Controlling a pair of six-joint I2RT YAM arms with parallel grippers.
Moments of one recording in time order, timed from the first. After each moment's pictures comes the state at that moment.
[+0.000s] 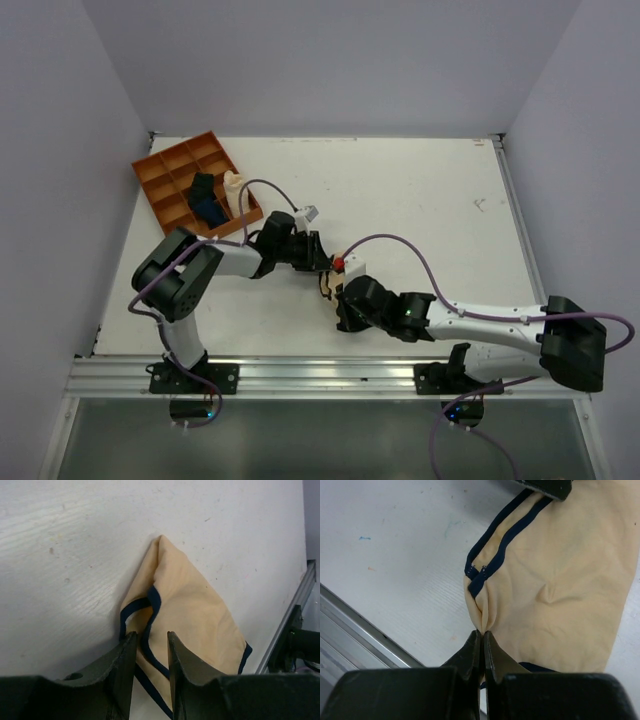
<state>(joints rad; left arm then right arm) -0.57 1.84 0.78 0.40 0.53 -0.59 1.17 1.20 0.61 -0.19 0.28 0.56</state>
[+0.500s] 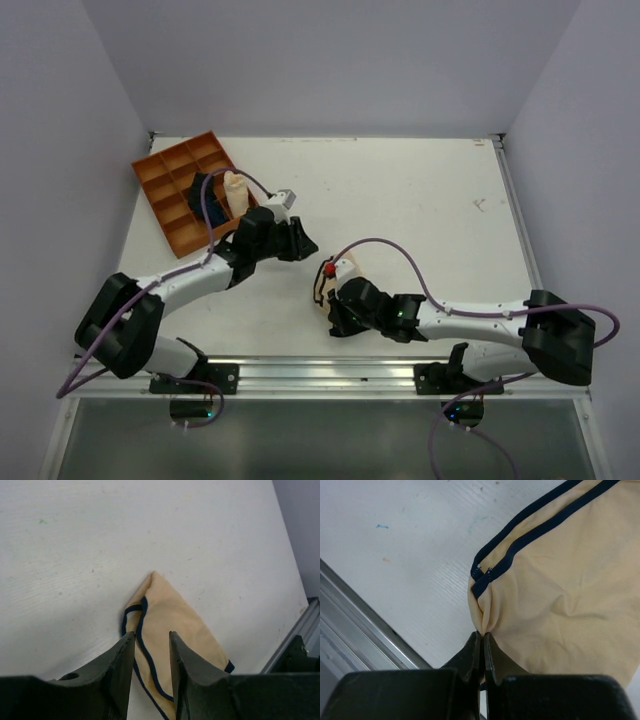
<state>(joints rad) -0.58 1.41 0.70 0.16 0.20 -0.56 1.17 1.28 0.59 -0.08 0.19 0.52</state>
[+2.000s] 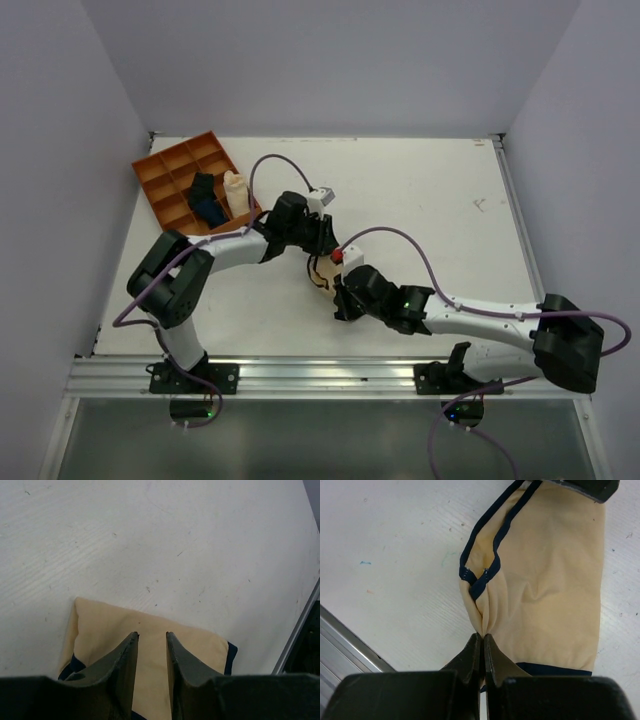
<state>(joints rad) -0.62 1.75 0.97 0.13 0.40 -0.40 1.10 1.23 0.62 -0.11 0.25 0.46</state>
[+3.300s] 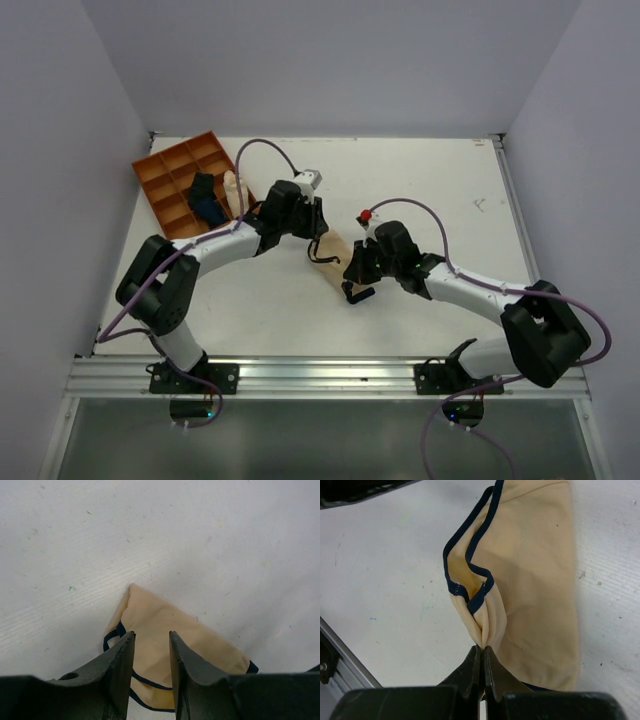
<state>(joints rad) -0.59 1.72 1.04 0.05 0.16 -0.36 0.65 1.36 0.66 -0.01 -0.22 0.45</state>
